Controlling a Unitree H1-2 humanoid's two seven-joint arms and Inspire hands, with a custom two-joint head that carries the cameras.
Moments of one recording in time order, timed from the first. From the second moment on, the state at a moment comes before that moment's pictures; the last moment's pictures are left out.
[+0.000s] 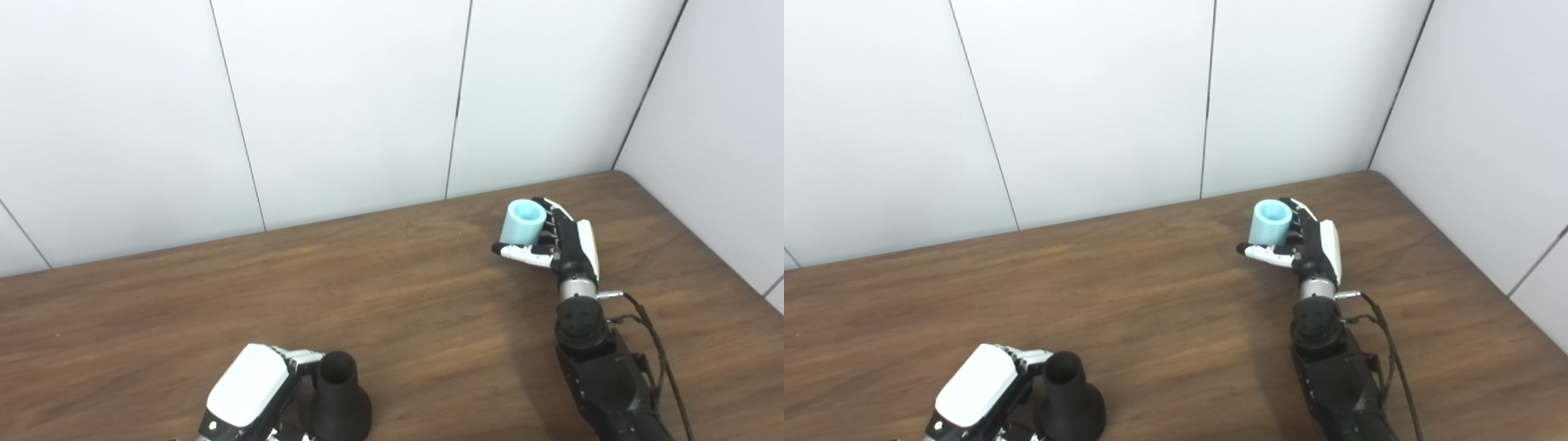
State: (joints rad) left arm -0.22 0.34 -0.48 0.09 0.90 -0.41 0.12; right arm -0.36 -0.25 -0.20 0.33 -0.24 0.17 -0.36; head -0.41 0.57
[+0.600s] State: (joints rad) left arm -0.22 0.34 -0.48 0.09 0.90 -0.41 0.12; right arm -0.40 -0.21 -0.25 0.43 -0.24 0.01 -0.56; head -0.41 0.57
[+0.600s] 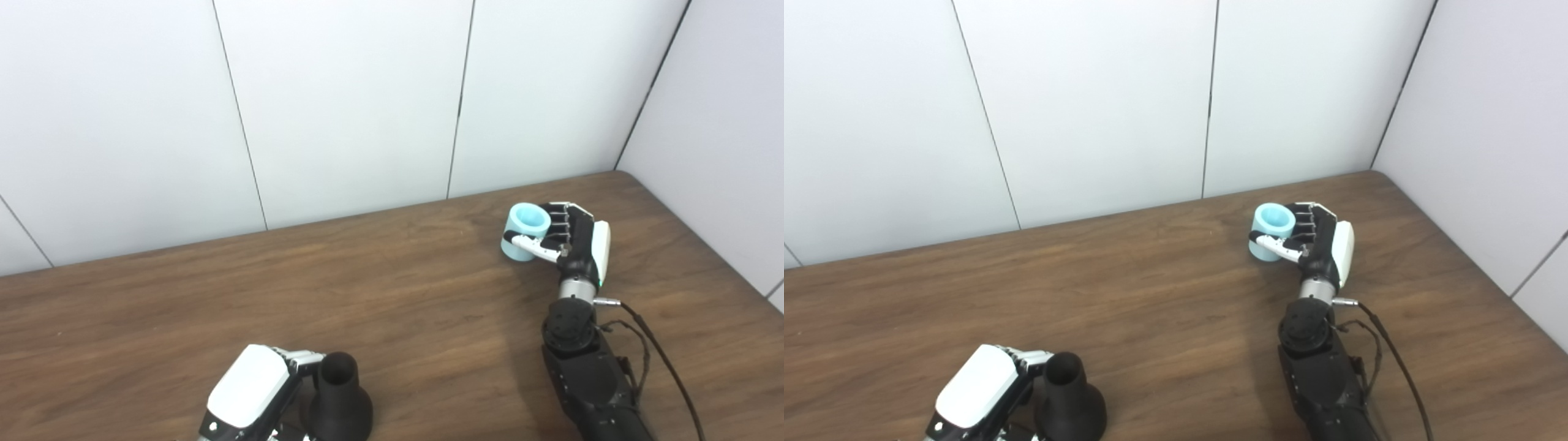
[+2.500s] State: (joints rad) left arm -0.23 0.29 -0.51 0.10 0.96 -0.36 0.14; right arm -0.11 -0.16 -0.01 -0.41 -0.26 0.17 -0.07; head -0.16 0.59
